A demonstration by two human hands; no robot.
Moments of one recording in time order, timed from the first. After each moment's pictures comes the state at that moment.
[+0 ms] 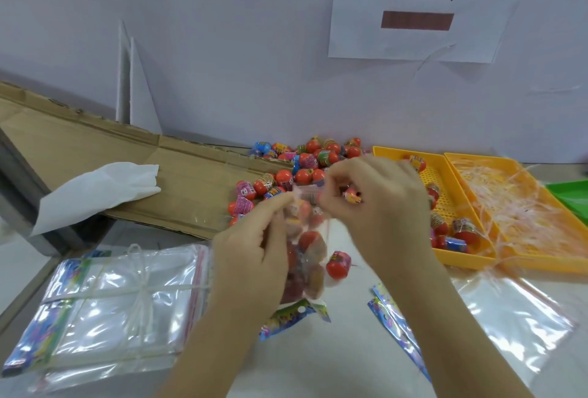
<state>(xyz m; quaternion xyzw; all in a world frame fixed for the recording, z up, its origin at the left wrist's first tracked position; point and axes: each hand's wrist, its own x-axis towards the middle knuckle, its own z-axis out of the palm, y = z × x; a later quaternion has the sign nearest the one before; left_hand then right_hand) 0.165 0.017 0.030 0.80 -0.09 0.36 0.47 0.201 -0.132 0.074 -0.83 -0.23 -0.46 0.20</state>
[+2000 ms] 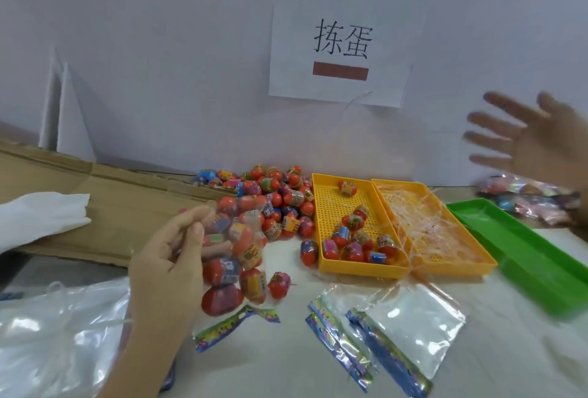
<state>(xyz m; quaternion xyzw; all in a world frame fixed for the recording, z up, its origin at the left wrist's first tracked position) 0.169 0.021 0.030 0.65 0.02 0.24 0.72 0.223 -0.398 0.208 -0.66 0.01 0.03 0.75</state>
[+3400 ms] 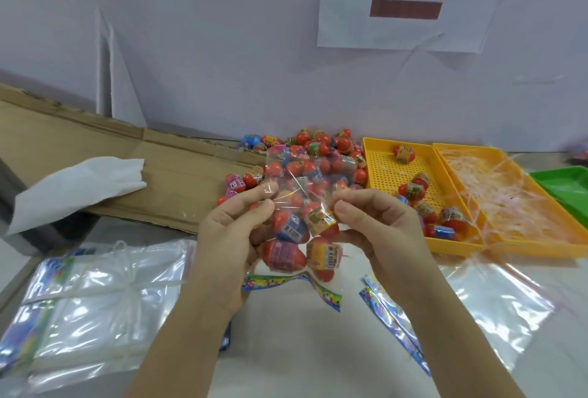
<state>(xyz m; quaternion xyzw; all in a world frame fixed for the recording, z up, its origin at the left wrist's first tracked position) 0.176 0.026 0.037 0.54 0.10 0.00 0.84 0.177 -0.152 0.043 -0.63 -0.03 -0.01 0.77</state>
